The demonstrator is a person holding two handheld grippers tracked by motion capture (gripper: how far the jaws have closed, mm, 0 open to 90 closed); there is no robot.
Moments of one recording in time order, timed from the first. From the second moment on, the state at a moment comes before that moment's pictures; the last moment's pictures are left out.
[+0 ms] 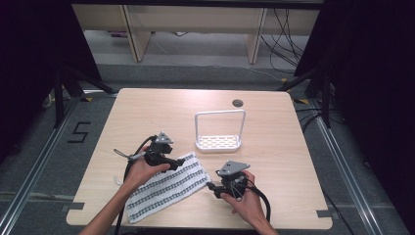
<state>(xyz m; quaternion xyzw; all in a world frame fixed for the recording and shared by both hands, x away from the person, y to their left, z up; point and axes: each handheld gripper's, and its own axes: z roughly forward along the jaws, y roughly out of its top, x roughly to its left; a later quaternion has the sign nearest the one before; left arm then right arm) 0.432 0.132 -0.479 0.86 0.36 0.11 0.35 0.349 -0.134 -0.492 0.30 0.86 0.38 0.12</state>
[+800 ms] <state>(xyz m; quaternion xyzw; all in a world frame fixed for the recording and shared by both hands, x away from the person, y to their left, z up) 0.454 0.090 -0.496 0.88 0.30 0.10 0.35 0.365 -0.115 -0.504 0.30 0.87 0.36 0.13</state>
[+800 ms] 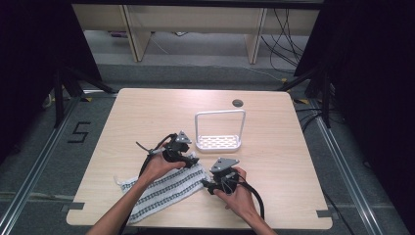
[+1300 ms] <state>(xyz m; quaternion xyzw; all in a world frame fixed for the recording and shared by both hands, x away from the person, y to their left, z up) 0.457 0.088 -0.503 0.89 0.30 0.10 0.34 0.371 -0.111 -0.511 0.30 0.88 0.36 0.12</state>
